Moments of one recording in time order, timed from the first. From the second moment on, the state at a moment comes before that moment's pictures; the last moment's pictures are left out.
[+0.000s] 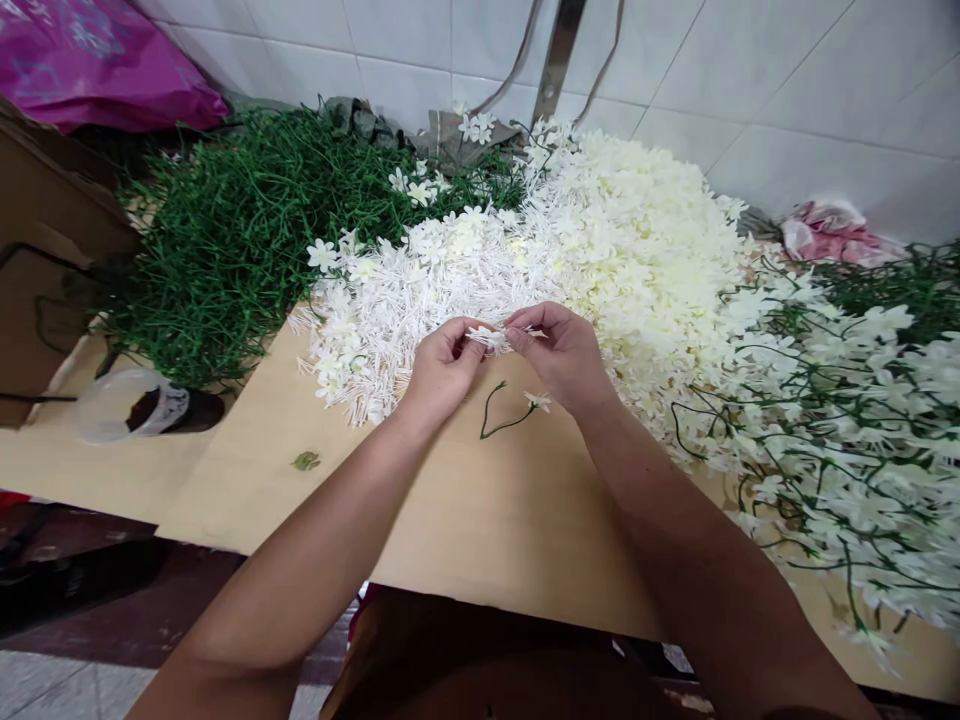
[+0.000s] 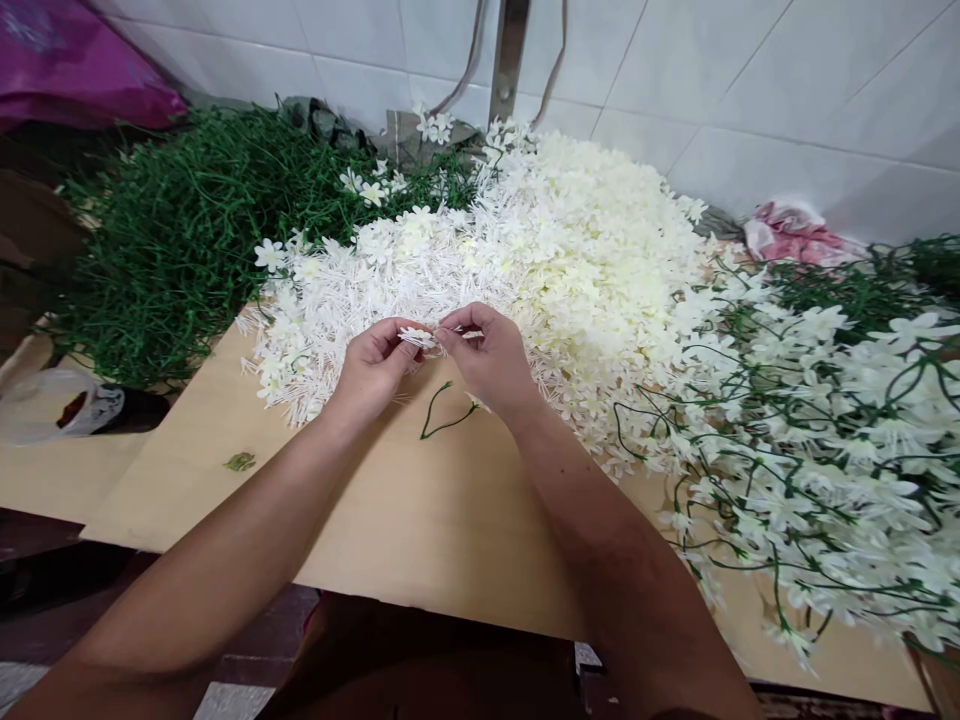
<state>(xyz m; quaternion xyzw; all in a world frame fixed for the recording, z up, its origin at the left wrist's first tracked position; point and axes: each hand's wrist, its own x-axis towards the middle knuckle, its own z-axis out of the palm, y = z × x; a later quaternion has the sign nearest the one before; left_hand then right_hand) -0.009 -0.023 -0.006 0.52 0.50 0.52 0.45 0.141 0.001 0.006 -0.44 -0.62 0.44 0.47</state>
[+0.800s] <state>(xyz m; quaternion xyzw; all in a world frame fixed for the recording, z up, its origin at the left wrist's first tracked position) -0.016 -0.020 -0.005 0.58 0.60 0.44 0.34 0.129 -0.004 0.000 -0.40 -0.60 0.50 0.48</state>
